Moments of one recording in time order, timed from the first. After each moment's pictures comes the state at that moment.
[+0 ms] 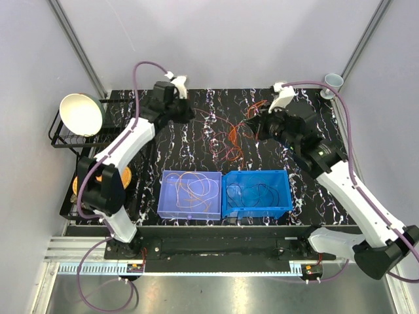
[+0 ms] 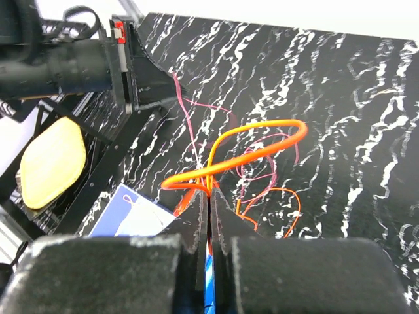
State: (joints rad) left arm -0.40 1.68 1.48 -0.34 0.25 -0.22; right arm 0.57 1.16 1.29 -0.38 -0.02 0.31
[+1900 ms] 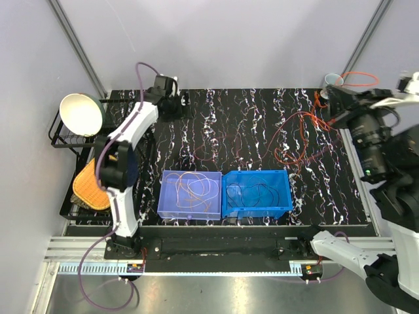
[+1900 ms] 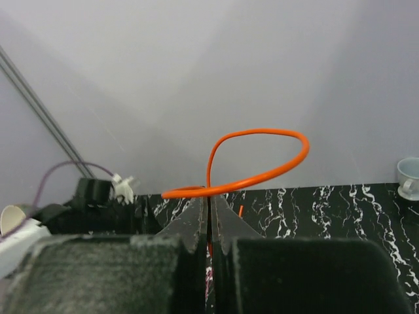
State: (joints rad) left arm -0.25 2.04 1.79 -0.64 0.15 -0.35; right arm 0.57 0.92 1.74 -0.55 0.41 0.20
